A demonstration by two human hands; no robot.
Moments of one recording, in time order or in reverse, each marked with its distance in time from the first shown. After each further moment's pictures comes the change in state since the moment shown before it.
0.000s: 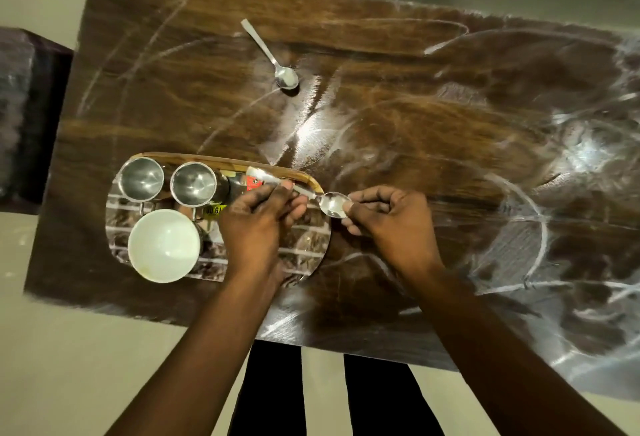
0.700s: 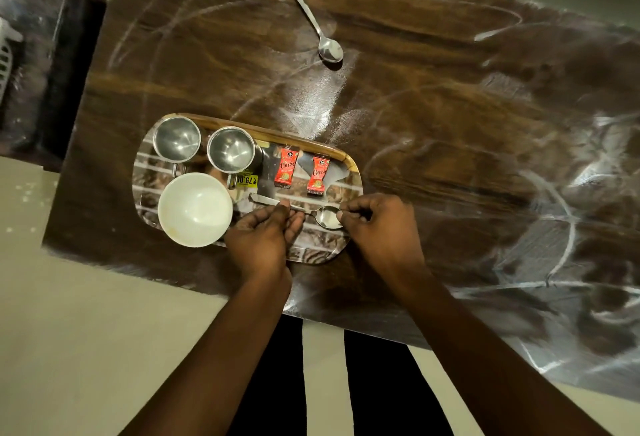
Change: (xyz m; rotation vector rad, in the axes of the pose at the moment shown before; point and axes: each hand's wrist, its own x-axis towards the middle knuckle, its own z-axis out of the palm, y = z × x) left_hand 0.008 -0.037 -0.062 -0.180 0.245 -0.168; right_hand -0.010 0.034 0.049 -0.653 -0.022 -0.244
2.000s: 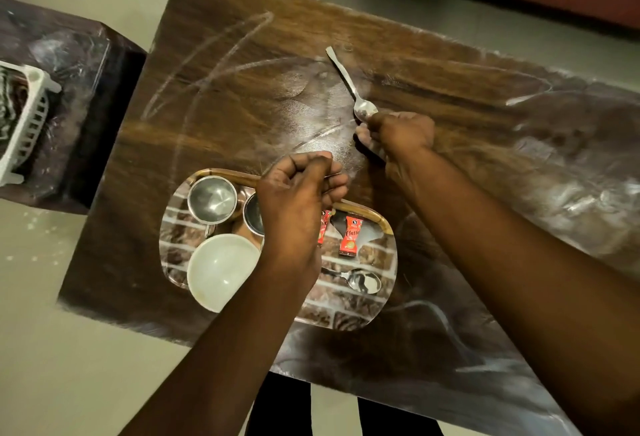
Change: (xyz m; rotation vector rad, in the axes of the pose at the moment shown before) left_hand 0.006 0.112 0.076 0.028 -0.379 0.180; right_hand 0.212 -0.109 0.007 0.795 0.224 0.410
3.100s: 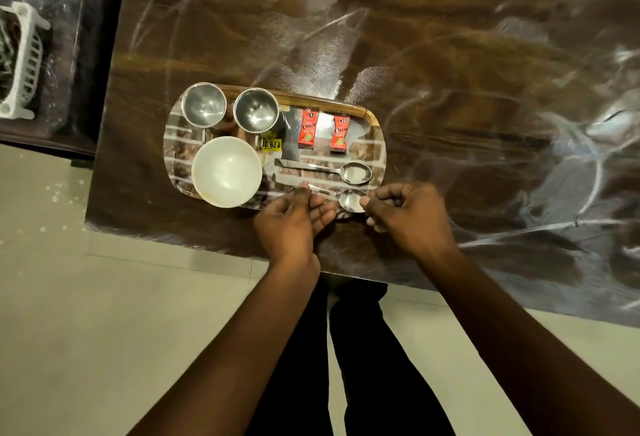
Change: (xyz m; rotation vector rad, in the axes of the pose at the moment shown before) left_hand -0.096 -0.104 -0.086 0.088 0.284 -0.228; right_hand -0.196 0.147 -0.161 -0.514 -0.209 -0.149
